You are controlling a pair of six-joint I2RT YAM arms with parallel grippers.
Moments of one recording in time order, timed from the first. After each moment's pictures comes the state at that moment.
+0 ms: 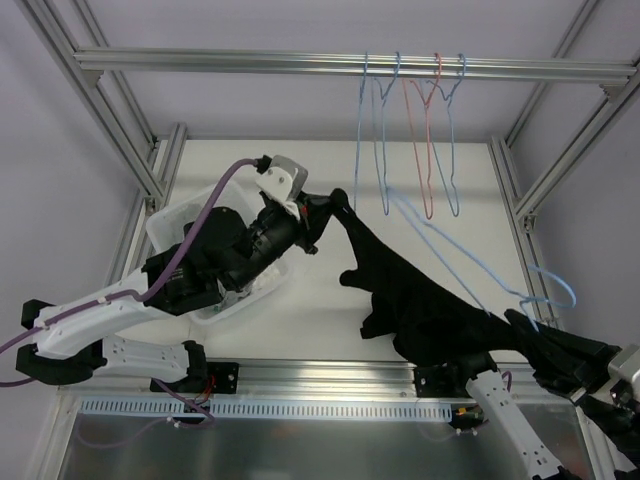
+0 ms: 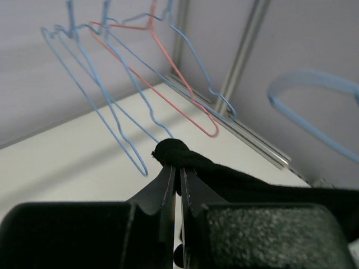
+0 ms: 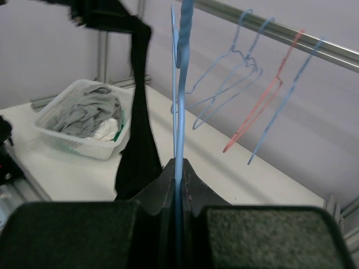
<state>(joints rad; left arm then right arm) -1.29 1.15 1.49 -0.26 -0.61 -0.09 0.34 0.32 1.60 -1.10 -0.44 -0.20</state>
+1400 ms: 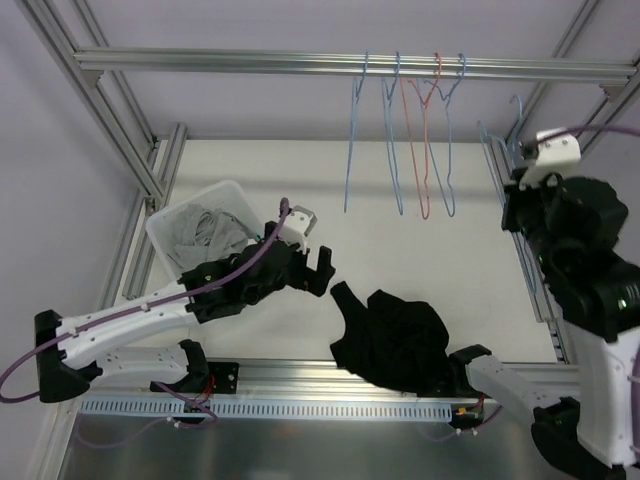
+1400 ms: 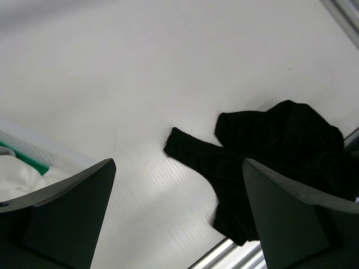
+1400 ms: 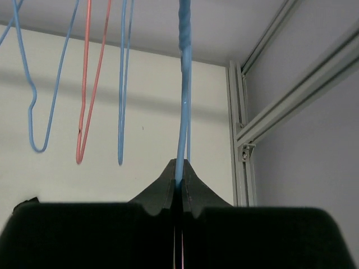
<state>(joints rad) -1.12 1.08 0.96 -0.39 -0.40 -0.41 0.38 0.86 1.66 -1.05 0.37 -0.11</state>
